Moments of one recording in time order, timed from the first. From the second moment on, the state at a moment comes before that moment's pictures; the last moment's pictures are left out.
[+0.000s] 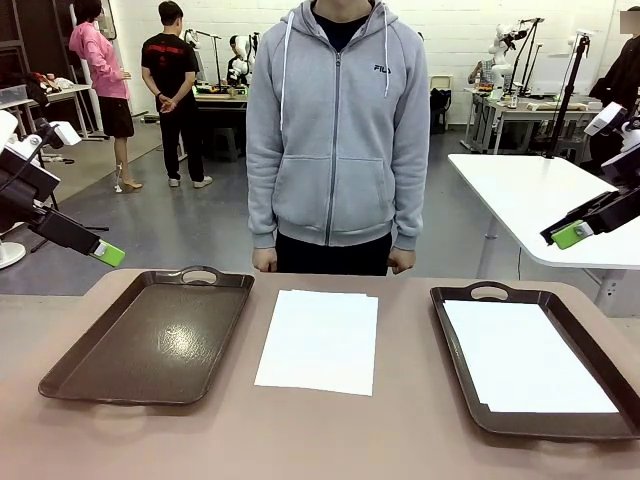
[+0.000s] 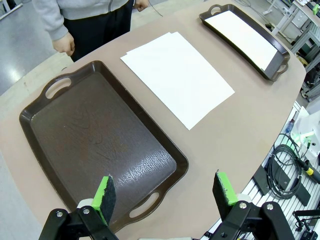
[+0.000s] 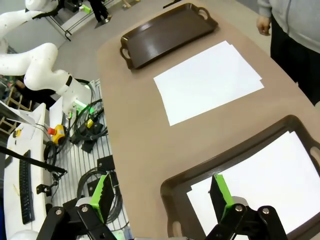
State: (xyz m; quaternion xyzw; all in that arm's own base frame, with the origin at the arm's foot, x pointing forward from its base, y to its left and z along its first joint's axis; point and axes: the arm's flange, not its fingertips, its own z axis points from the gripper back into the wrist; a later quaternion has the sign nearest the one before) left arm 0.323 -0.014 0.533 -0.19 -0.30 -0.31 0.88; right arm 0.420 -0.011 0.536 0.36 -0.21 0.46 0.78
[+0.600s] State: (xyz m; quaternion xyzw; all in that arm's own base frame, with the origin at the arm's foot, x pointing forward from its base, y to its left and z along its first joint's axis) left arm 0.323 -0.014 0.533 -0.19 -0.30 -0.31 0.88; right arm 0.421 -0.012 0.536 0.36 -0.21 0.46 0.78
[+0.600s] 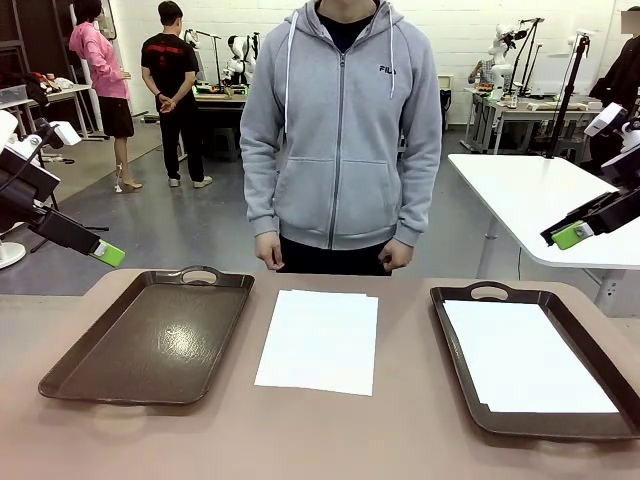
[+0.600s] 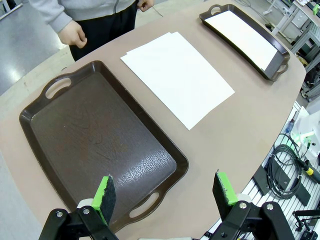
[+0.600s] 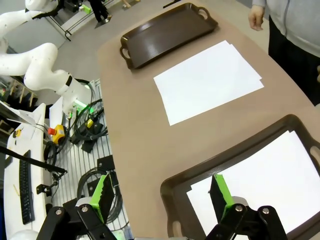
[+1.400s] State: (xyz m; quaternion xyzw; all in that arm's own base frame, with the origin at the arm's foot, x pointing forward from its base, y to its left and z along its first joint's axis) left arm 0.323 -0.014 0.533 -0.19 -0.30 -0.31 0.88; right arm 0.421 -0.012 0.536 0.36 -0.21 0.46 0.78
